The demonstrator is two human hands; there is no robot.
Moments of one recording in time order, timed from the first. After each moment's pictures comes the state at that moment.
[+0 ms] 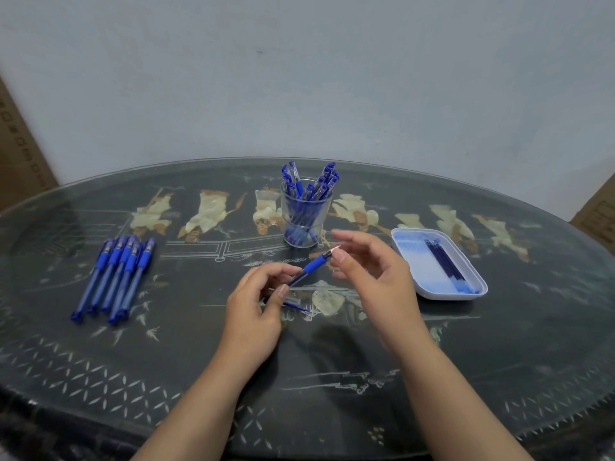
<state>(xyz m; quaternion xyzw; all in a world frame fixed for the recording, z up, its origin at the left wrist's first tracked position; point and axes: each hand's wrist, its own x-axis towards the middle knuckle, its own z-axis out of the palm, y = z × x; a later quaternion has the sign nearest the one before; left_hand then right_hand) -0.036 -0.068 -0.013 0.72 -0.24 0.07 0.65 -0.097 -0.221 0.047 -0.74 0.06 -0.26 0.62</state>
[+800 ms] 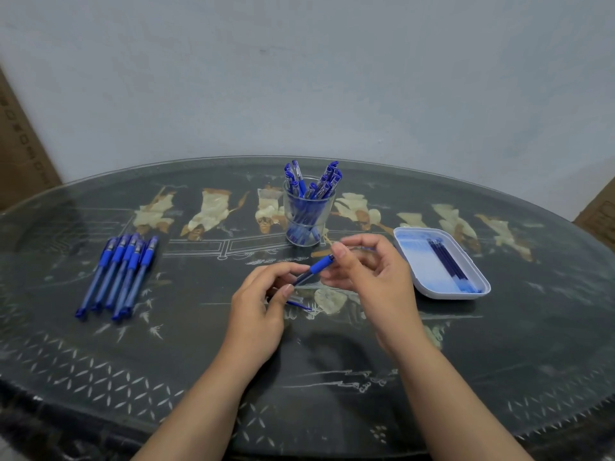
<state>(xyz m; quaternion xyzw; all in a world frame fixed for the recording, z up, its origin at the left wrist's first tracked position) -0.038 -0.068 -0.010 0.72 -0.26 0.08 0.63 -0.098 -0.213 0.051 -0.66 0.09 -0.23 0.71</state>
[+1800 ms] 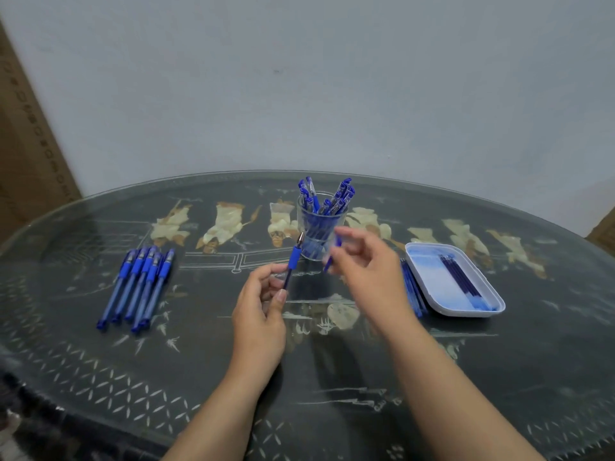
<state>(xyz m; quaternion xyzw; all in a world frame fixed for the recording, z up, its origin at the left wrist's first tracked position) -0.031 -0.065 -0.012 0.70 -0.14 0.08 0.70 -0.058 -0.205 0.057 -0.75 0.10 -0.26 0.61</state>
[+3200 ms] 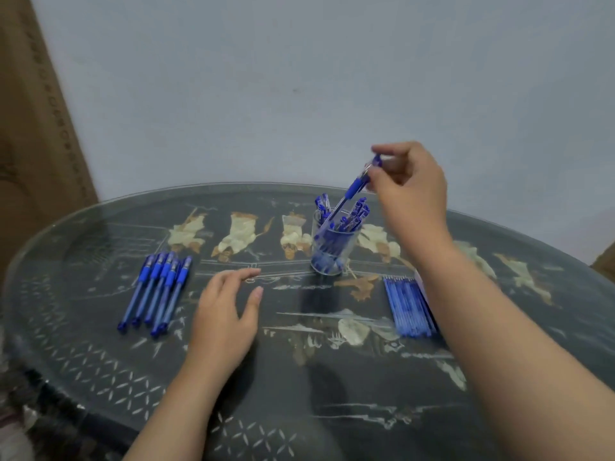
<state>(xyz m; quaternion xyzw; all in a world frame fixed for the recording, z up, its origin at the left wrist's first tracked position) -0.006 -0.002 0.001 0.85 -0.15 0.17 0.48 -0.024 -0.210 0.164 -0.78 0.05 -0.40 0.48</state>
